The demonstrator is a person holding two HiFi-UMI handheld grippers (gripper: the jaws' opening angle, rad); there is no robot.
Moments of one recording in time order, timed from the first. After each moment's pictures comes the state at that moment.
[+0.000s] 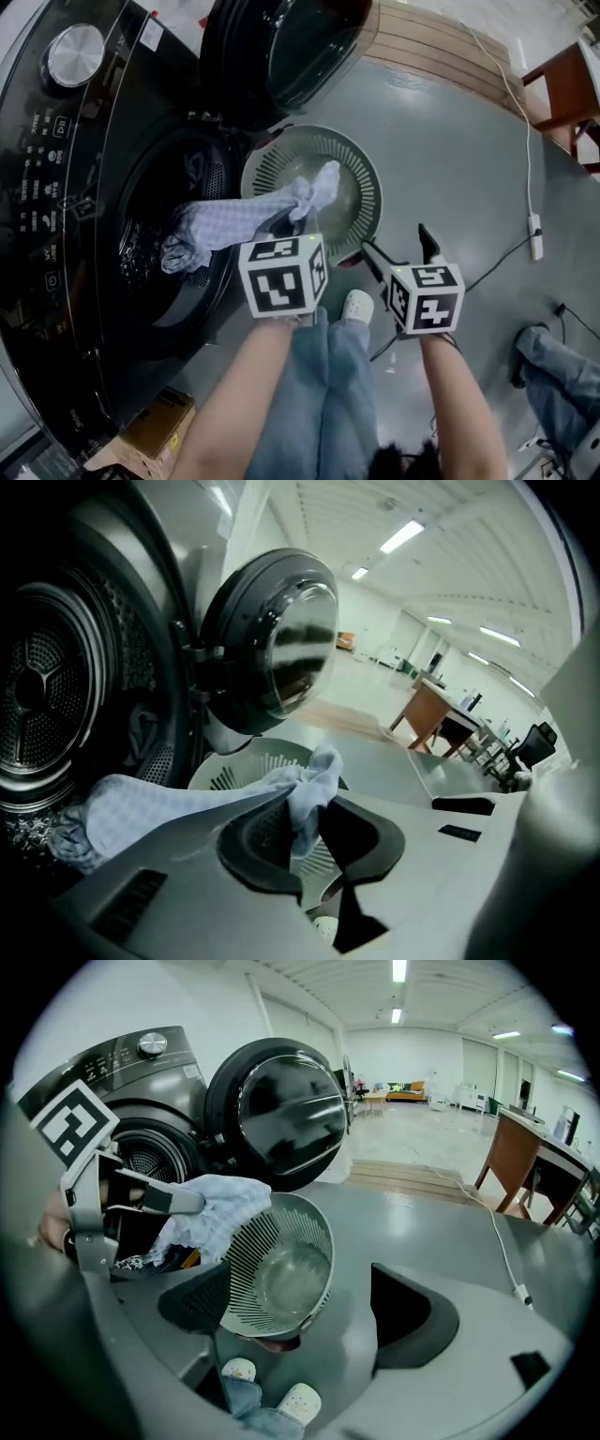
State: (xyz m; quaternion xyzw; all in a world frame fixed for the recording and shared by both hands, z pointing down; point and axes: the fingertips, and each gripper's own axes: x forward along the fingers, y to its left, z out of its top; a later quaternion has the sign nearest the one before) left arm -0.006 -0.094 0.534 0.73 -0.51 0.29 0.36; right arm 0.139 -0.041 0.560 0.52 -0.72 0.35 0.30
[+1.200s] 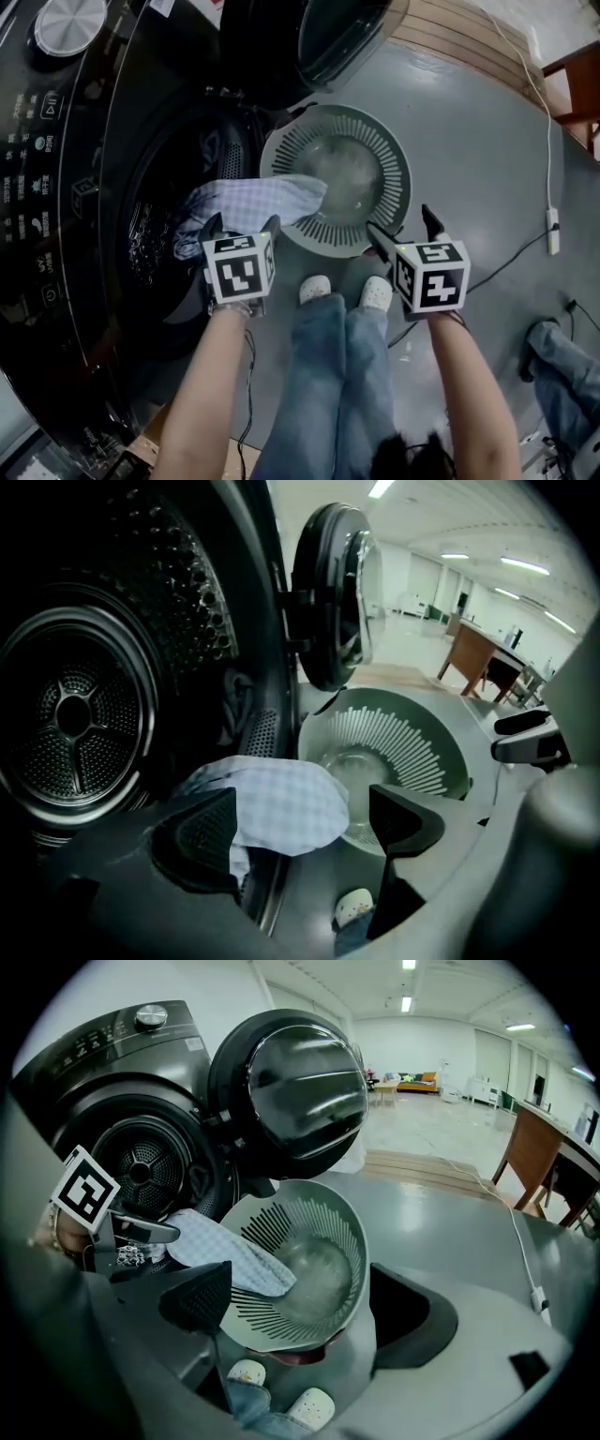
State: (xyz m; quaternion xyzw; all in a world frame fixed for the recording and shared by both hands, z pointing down) left arm -0.168 -0.076 0.598 0.64 -0.55 0.44 0.31; right arm 0.093 -0.059 0.595 0.49 -0.73 0.36 0.31
